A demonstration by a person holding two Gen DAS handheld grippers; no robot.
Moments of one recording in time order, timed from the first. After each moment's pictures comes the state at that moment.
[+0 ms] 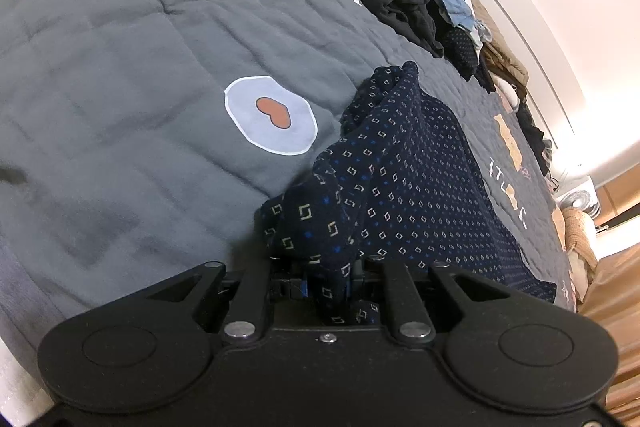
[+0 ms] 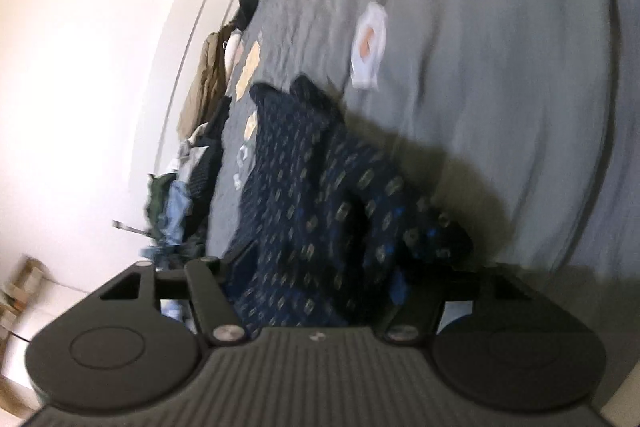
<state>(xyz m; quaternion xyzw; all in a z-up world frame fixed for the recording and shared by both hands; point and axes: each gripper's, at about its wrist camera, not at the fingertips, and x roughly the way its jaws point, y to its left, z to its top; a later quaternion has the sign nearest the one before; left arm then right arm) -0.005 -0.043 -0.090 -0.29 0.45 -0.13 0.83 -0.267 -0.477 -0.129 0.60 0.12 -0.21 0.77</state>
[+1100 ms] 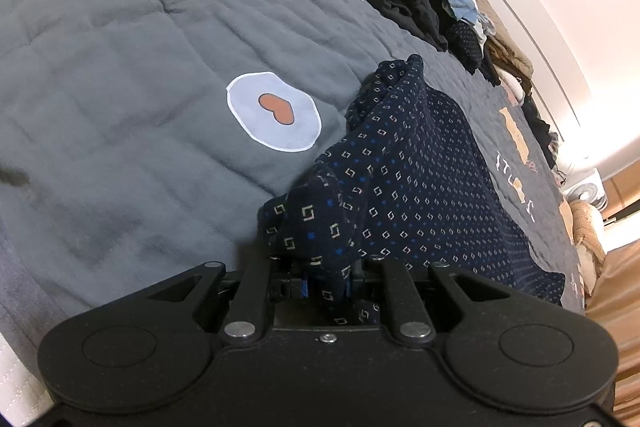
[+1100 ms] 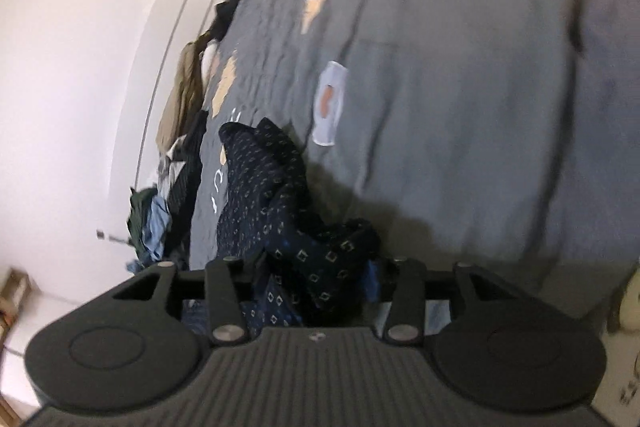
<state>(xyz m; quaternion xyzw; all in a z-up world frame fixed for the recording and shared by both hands) -0.005 -0.045 -0.091 -0.28 0.45 -0.13 0.83 -0.292 -0.526 -0.134 0.64 0.13 -0.22 0.73</state>
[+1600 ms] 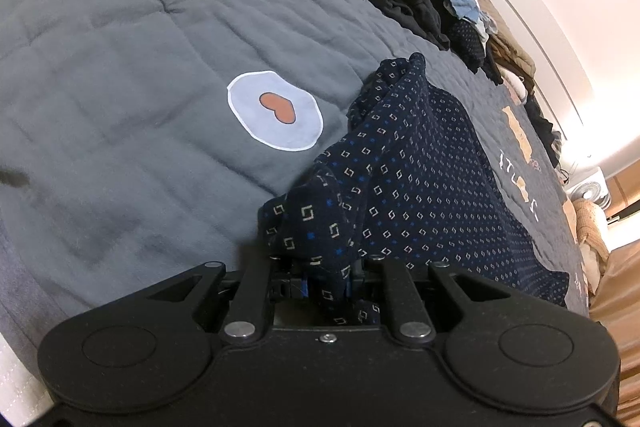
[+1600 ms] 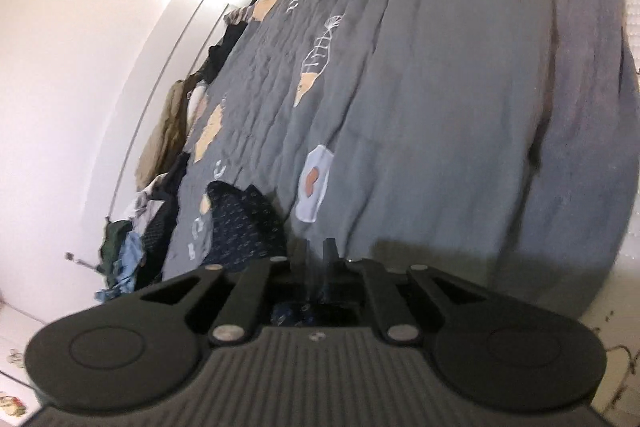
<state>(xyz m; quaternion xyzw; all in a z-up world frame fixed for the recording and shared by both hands) -0.004 -0.046 -0.092 -0.28 0.46 -0.13 0.84 -0.313 -0.531 -0.107 0.57 0.11 -0.29 0.76</state>
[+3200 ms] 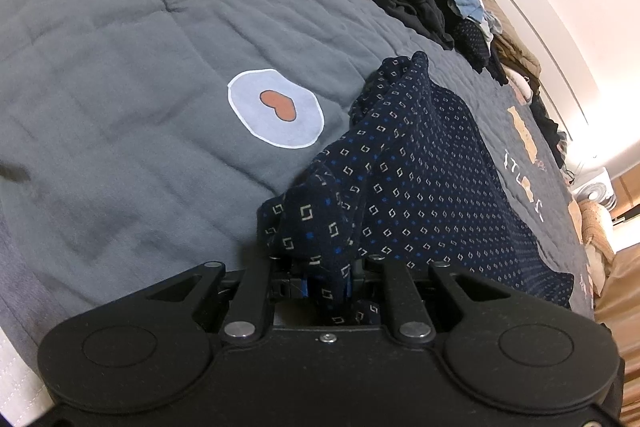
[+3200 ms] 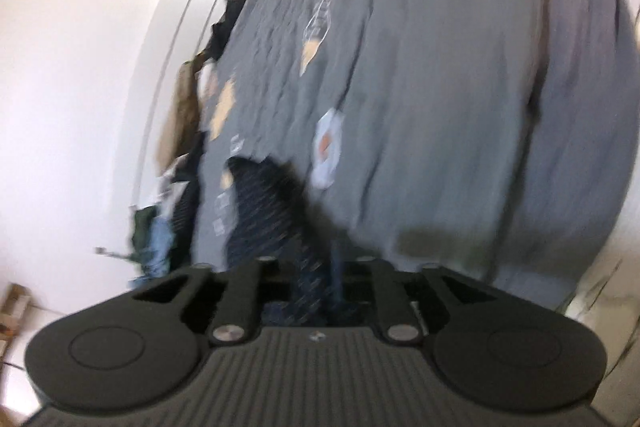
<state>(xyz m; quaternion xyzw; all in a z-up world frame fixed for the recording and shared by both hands) -0.007 -0.050 -0.091 -0.27 0.46 -0.12 0.84 -0.322 -0.529 -0.109 0.63 0.12 -0.23 0.73</state>
